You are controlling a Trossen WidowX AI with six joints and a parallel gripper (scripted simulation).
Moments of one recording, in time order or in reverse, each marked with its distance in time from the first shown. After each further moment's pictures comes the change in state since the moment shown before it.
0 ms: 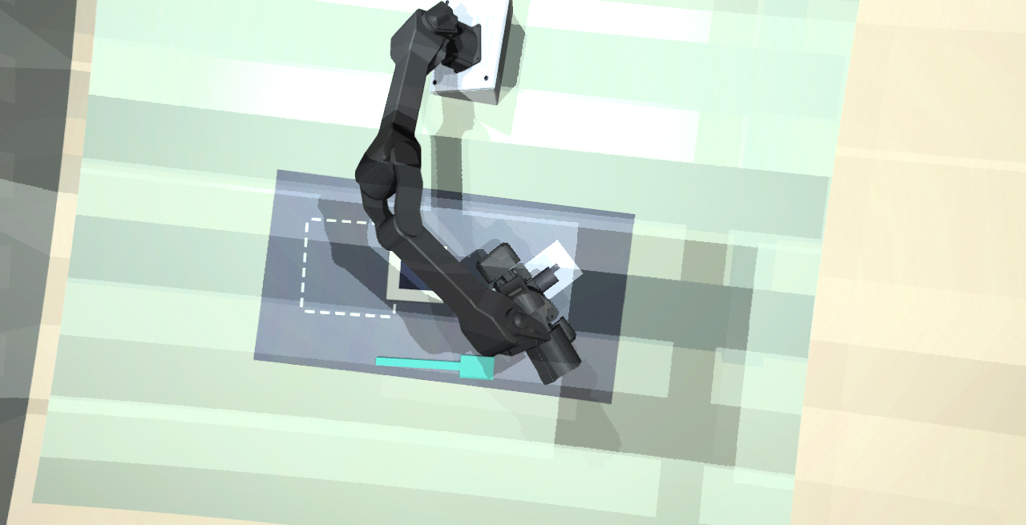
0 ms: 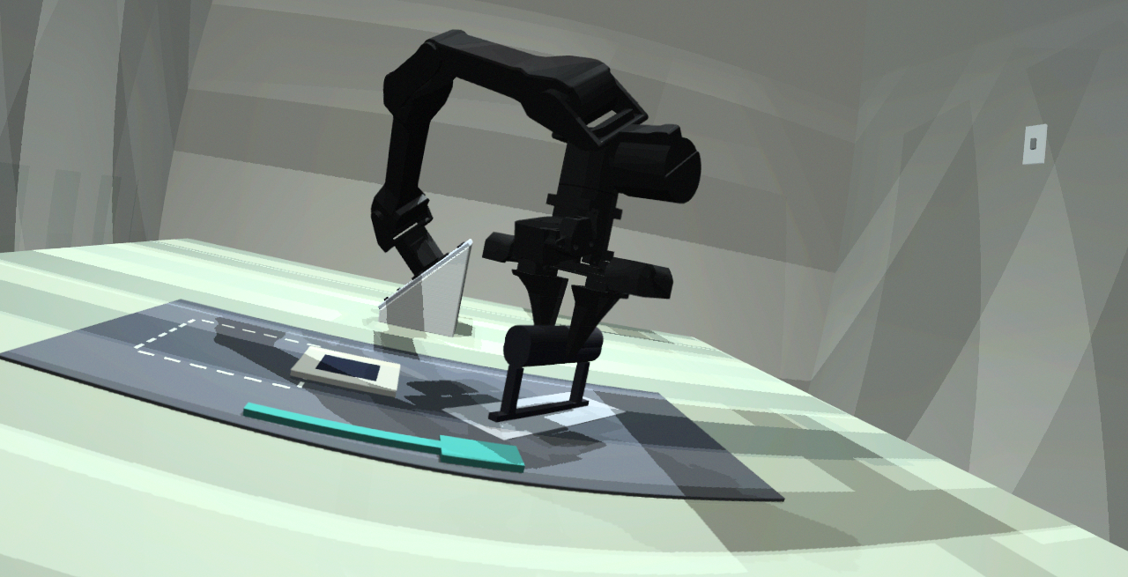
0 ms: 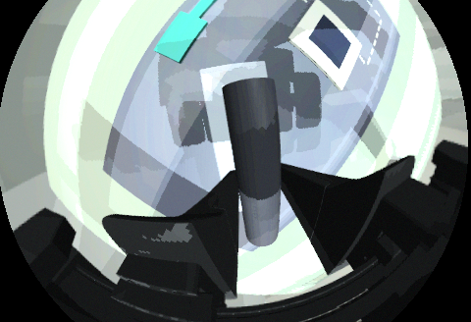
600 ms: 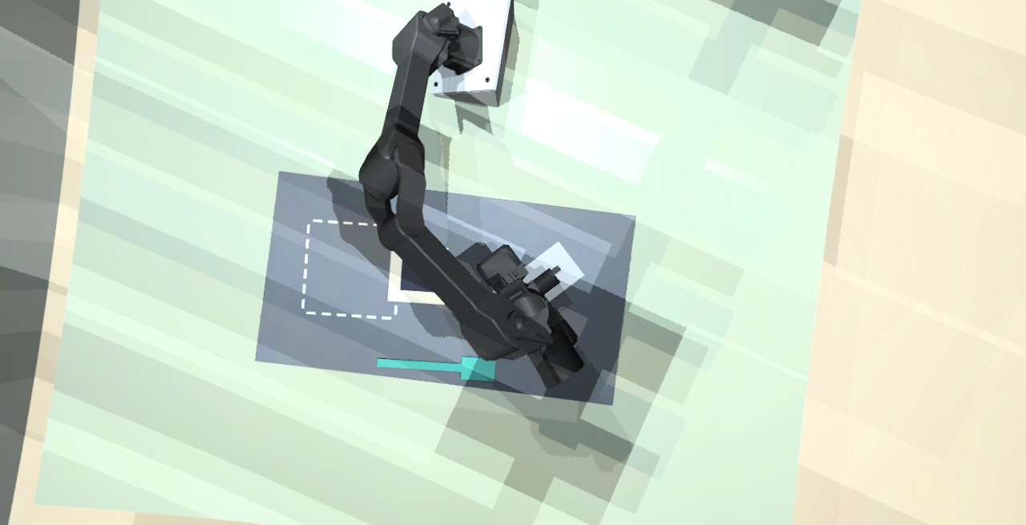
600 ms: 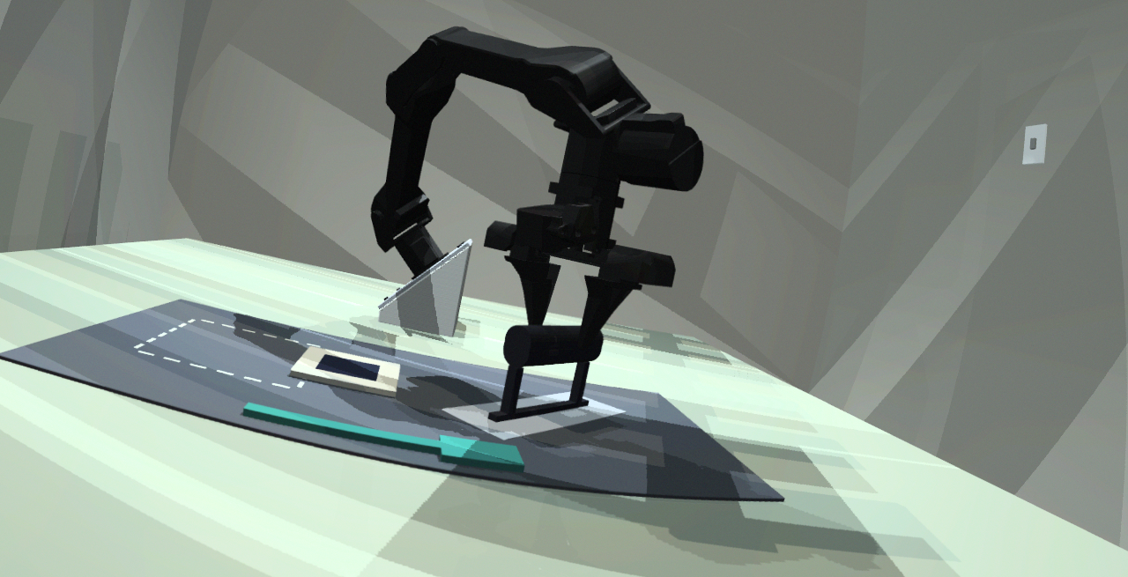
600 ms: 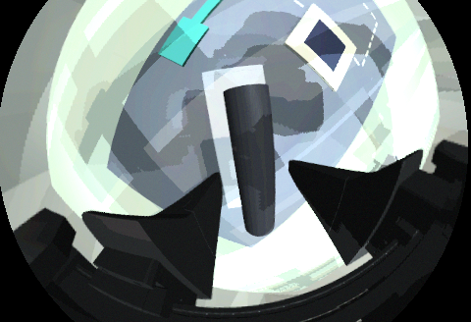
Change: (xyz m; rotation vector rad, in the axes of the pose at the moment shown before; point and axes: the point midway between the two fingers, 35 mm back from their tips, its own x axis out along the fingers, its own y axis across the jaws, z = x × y) arm -0.011 0.000 0.001 -0.001 0.001 -0.002
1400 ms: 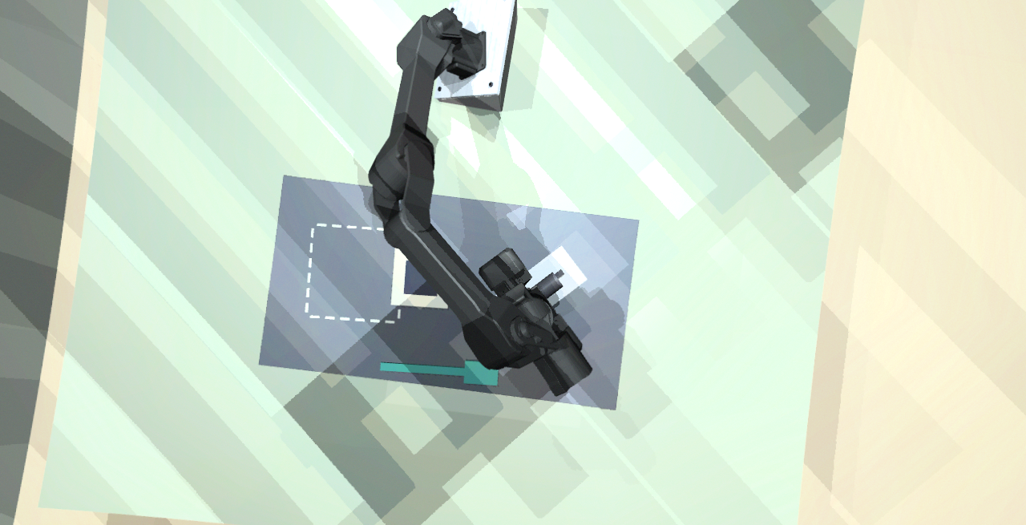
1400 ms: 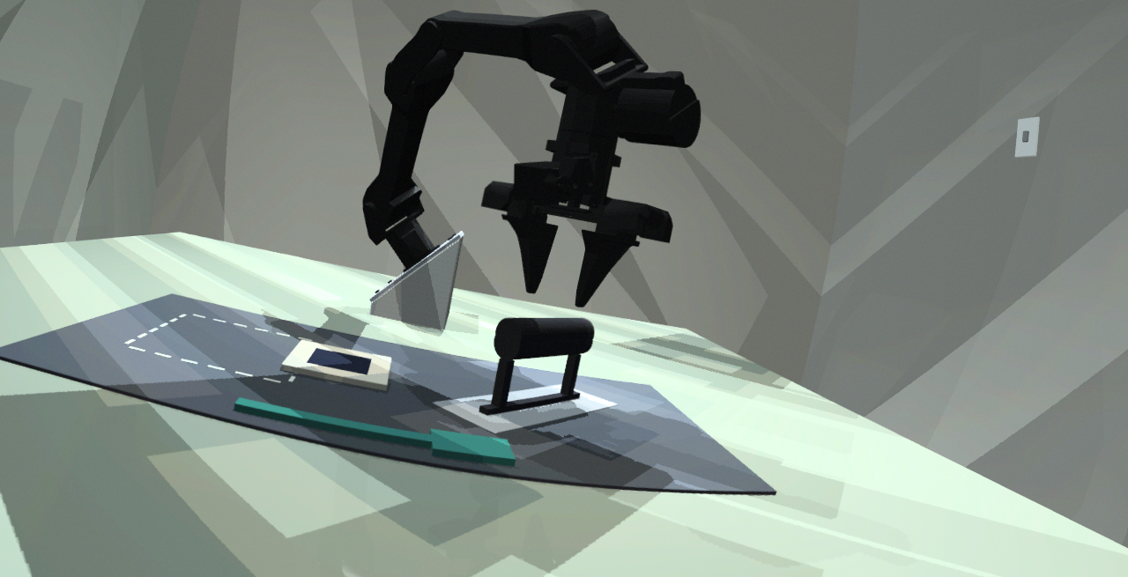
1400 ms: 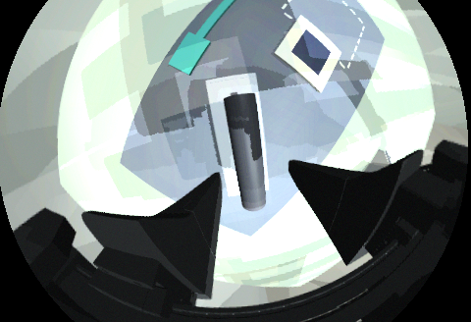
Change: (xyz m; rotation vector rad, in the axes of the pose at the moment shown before) arm -0.033 -0.001 -0.001 0.012 -0.005 0.003
